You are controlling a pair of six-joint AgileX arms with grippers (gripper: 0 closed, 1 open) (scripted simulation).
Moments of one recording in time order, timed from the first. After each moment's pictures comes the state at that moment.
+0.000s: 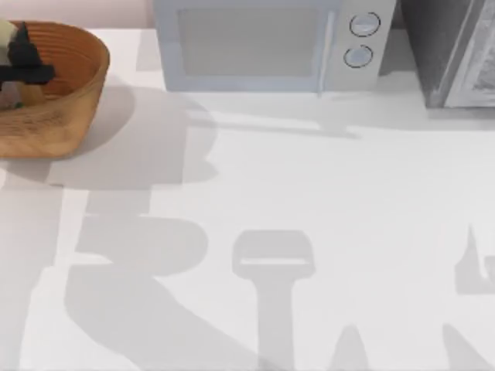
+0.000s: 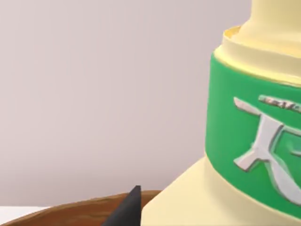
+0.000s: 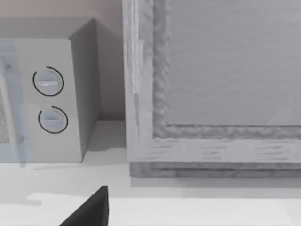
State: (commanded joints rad) left arm 0.09 2.02 0.84 1.19 0.12 0.01; right arm 0.00 0.00 0.00 0.00 0.00 0.00
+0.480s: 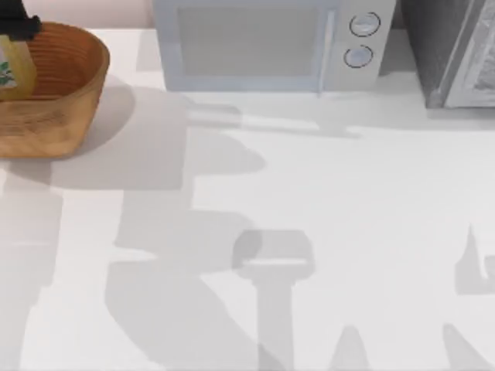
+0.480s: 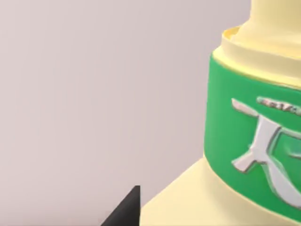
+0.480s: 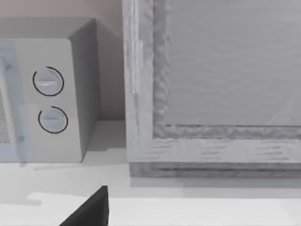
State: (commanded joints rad) left arm 0.09 1.87 0.95 0.95 0.12 0.01; right arm 0.00 0.00 0.00 0.00 0.00 0.00
